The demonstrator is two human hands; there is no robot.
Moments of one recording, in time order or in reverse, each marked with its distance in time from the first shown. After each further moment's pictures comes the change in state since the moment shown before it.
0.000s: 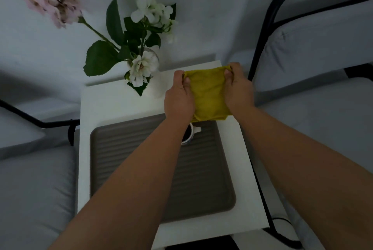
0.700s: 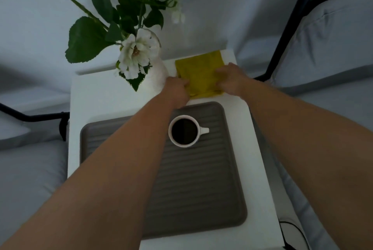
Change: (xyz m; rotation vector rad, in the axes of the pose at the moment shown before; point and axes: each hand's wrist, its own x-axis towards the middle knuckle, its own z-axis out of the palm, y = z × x) left_hand 0.082 -0.072 0.018 0.448 -0.497 -0.018; right_hand 0.072 0.037 0.069 -0.293 -0.661 0.099
